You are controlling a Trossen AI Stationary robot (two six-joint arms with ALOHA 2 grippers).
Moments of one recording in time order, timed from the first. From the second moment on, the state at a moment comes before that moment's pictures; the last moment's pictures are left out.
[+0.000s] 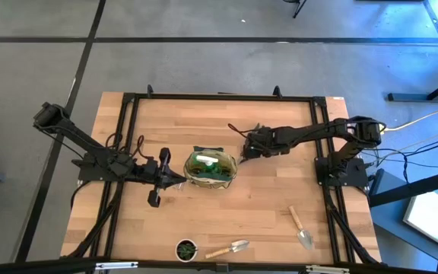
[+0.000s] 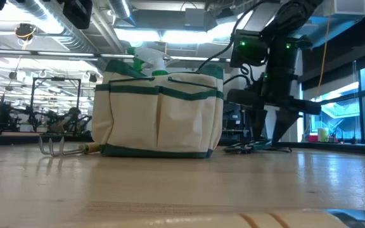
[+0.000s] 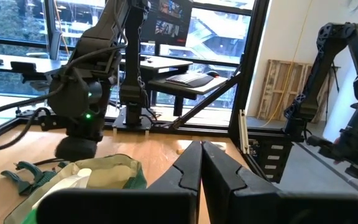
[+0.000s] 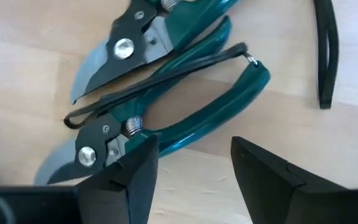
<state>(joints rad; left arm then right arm) -0.52 0.94 0.38 0.63 -0.44 -0.12 -0.13 1.65 0.93 -0.67 0.20 1.28</state>
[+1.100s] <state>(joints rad) -0.52 0.94 0.38 0.63 -0.44 -0.05 -0.23 1.77 0.94 -0.64 0.08 1.39</state>
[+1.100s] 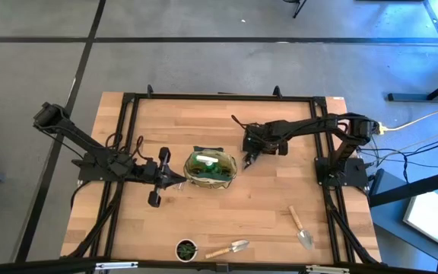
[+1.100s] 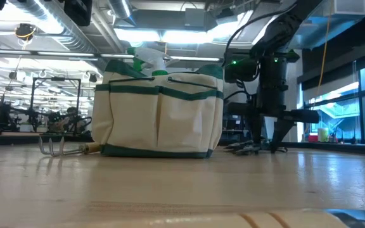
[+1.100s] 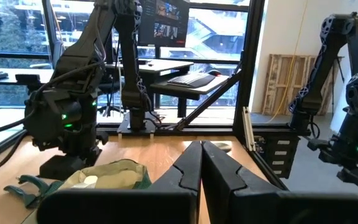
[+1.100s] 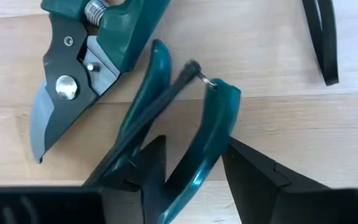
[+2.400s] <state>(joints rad) -0.52 0.94 0.38 0.63 -0.46 -0.04 -0.19 1.75 0.94 -0.68 0.10 1.30</state>
